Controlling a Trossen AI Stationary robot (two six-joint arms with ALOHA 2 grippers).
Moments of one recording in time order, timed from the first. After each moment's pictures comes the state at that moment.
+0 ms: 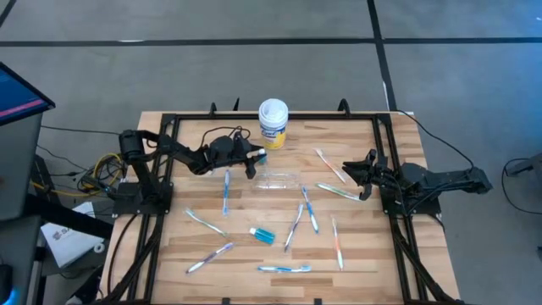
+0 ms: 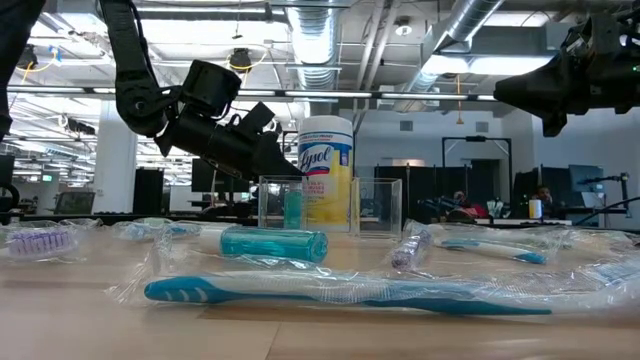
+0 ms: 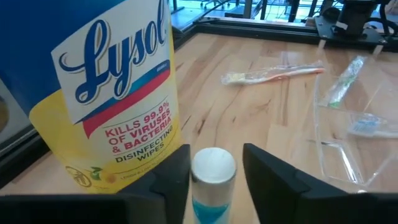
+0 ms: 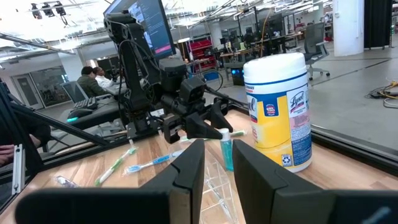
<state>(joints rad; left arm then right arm) 0.38 1.78 0.53 0.96 -0.02 0.02 0.11 0.01 0.00 0.07 0.45 0.20</state>
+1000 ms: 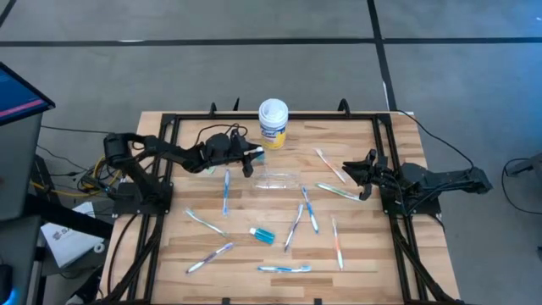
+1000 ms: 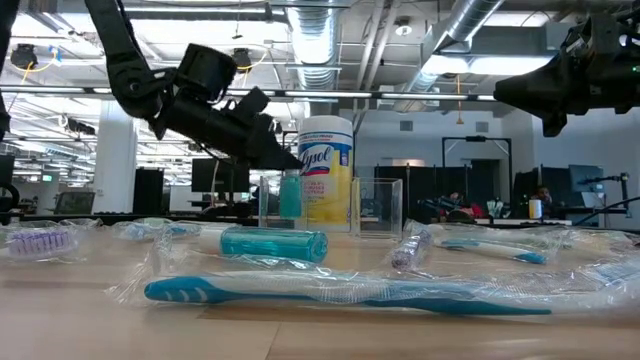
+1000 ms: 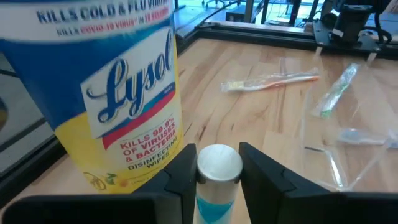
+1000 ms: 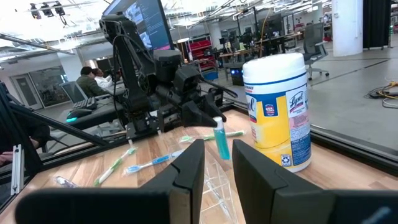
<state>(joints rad) 0.37 1.62 0.53 0.81 -0.02 0.02 0.11 0.01 0.00 0.07 0.45 0.20</state>
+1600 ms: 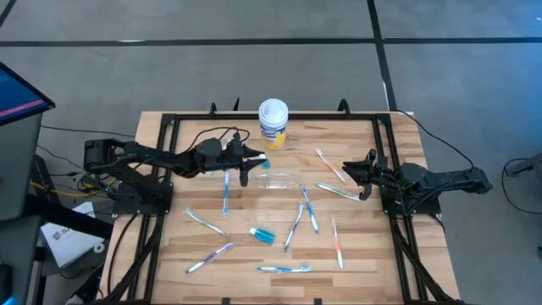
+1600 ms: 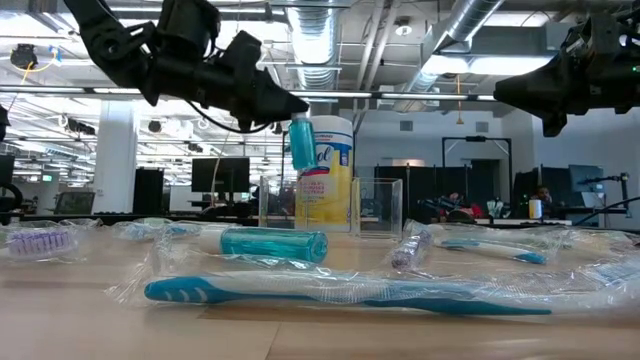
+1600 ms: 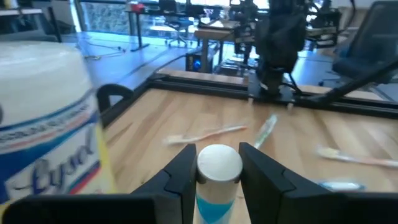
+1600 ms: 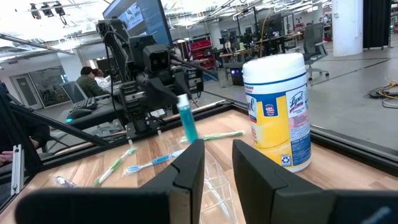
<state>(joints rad) 0.24 1.45 0.53 0.78 0.01 -0.03 0.11 0.01 0.00 0.07 0.45 0.20</state>
